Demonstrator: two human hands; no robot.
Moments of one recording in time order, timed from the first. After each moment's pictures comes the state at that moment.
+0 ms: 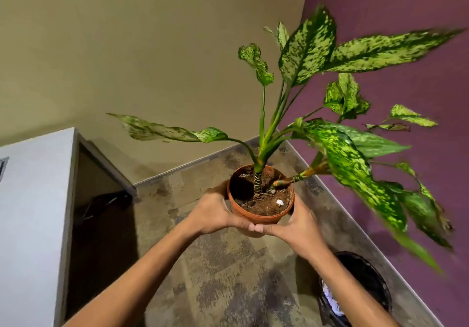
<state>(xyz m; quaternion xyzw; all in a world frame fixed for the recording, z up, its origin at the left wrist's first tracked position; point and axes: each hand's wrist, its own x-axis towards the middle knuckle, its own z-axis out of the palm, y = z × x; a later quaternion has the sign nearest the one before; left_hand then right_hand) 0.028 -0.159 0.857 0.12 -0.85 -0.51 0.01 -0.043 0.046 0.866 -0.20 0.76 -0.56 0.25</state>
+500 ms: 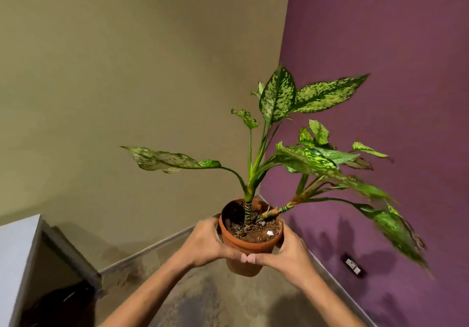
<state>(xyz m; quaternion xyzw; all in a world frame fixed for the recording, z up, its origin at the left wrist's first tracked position) -0.085 -0.232 0.936 0.06 -0.85 -0.52 0.02 -0.150 -0.019 0.933 -0.22 0.82 -0.52 0.14</state>
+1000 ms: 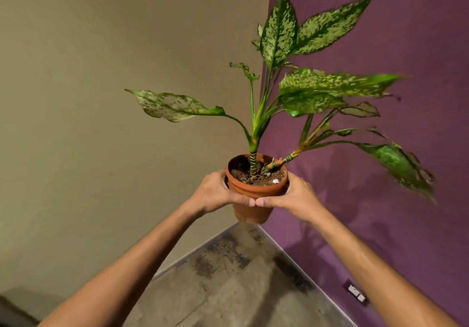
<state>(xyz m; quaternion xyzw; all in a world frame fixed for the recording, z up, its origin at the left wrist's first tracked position) -0.297 -0.300 1.027 0.01 -0.85 -0.52 0.05 -0.359 -0.088 1.026 -0.24 0.85 -0.47 0.04</state>
